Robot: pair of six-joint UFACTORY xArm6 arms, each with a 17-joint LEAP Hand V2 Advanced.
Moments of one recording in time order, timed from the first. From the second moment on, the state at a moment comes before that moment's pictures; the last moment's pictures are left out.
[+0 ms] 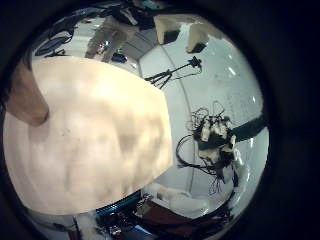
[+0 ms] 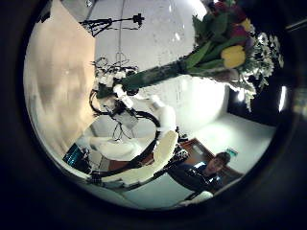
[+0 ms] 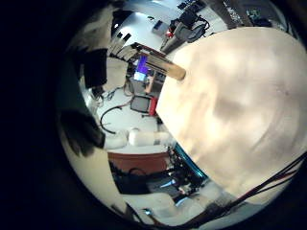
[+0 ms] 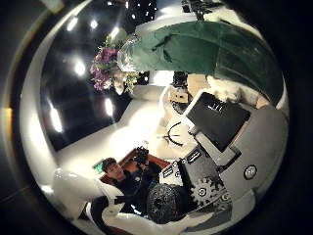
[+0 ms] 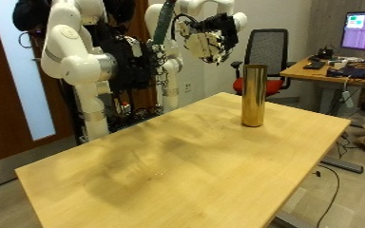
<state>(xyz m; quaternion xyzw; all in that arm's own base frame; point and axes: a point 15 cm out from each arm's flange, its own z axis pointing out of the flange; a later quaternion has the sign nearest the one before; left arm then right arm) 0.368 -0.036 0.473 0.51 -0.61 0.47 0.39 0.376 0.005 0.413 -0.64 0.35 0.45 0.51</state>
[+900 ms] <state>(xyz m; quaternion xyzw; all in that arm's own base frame) 0.369 -0.042 0.498 0.44 -0.56 0.50 0.49 0.382 0.120 0.403 -0.67 0.27 0.52 0.46</state>
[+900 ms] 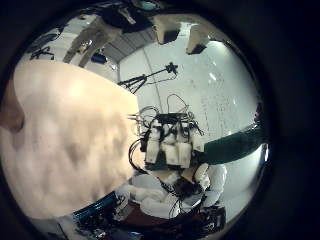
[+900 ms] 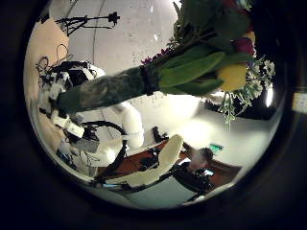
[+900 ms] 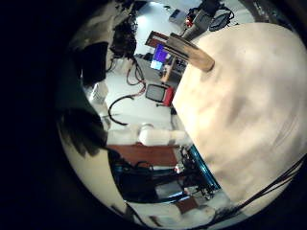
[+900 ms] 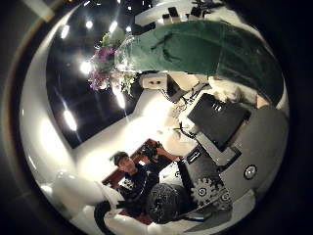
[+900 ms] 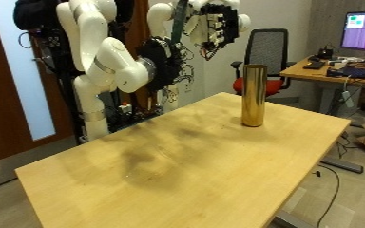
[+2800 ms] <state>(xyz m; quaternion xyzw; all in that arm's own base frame) 0.373 -0.035 0.509 0.38 -0.49 0.53 0.57 0.410 0.147 0.391 -0.69 0.29 0.50 0.43</state>
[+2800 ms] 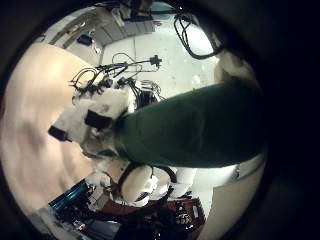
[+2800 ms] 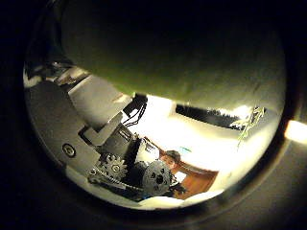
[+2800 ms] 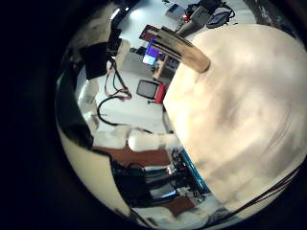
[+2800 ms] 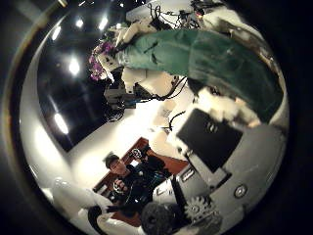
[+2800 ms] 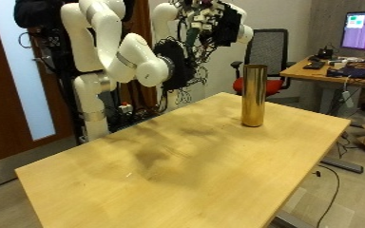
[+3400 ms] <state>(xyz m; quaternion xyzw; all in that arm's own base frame) 0.377 -0.002 0.570 0.41 -0.55 0.56 0.47 0.428 0.104 0.382 -0.67 0.32 0.48 0.47</state>
